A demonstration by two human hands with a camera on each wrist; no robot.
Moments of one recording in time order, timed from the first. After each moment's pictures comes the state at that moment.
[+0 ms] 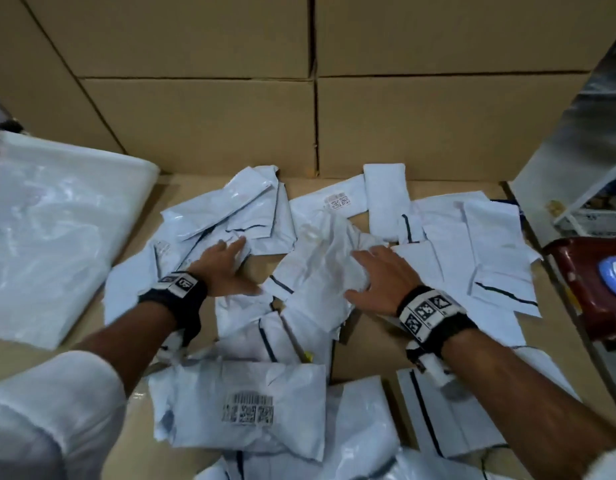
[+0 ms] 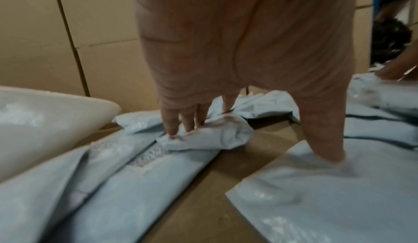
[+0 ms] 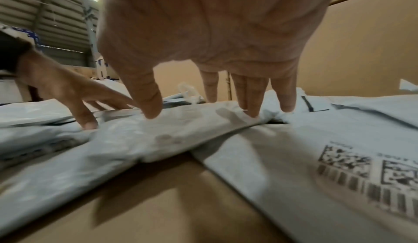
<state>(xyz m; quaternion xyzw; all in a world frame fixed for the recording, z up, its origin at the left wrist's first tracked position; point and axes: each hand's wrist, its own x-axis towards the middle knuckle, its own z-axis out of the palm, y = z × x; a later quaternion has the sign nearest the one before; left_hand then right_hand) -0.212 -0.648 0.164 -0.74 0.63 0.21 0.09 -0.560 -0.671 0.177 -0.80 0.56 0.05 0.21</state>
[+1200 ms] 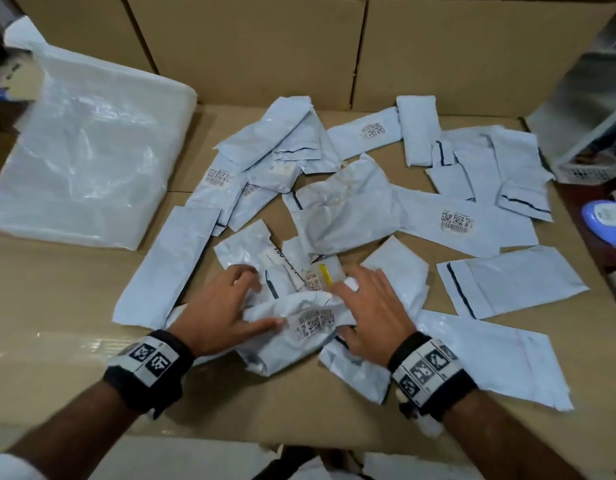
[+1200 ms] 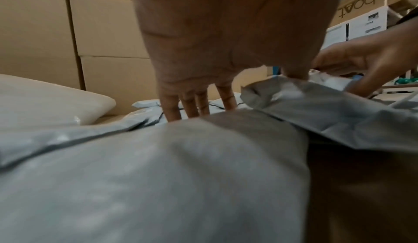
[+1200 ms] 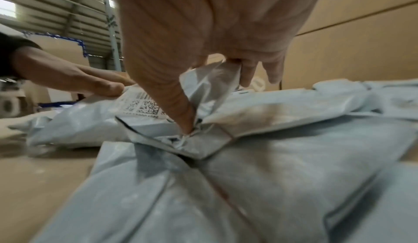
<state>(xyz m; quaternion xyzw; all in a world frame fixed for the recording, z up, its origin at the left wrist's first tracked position) -0.176 -0.376 0.177 -0.61 0.77 0.18 -0.07 -0.466 -0.413 0.160 -0.87 0.46 -0.05 0.15</state>
